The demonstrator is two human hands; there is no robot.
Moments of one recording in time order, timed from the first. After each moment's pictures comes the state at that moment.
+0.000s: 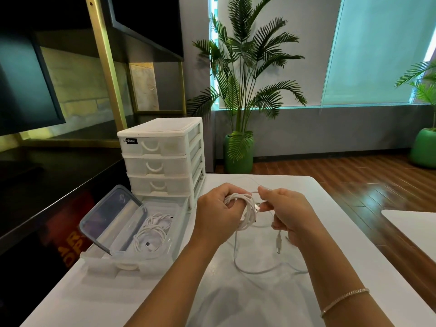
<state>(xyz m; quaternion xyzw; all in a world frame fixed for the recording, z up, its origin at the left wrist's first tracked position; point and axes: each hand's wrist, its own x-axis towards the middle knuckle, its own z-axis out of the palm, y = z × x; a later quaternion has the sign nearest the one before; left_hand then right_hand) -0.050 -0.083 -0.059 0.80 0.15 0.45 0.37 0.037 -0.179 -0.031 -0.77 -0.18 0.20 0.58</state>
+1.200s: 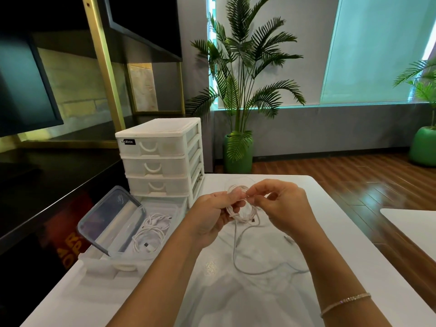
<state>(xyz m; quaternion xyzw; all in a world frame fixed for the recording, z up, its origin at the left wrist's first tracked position) -0.052 -0.072 -0.044 0.57 0.20 0.21 0.77 0.035 -0.185 -0.031 -0.78 -0.40 -0.01 0.48</state>
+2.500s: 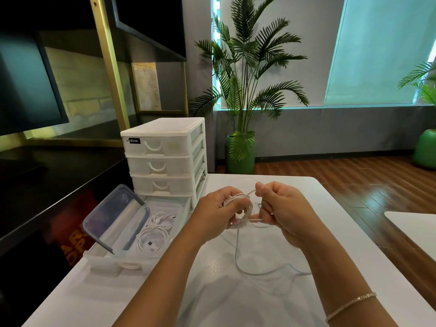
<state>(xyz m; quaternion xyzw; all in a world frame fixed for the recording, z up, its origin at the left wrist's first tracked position) -0.055 -0.064 -0.052 0.82 0.16 0.24 0.50 0.030 -0.180 -0.030 -0.68 -0.29 0.21 0.64</state>
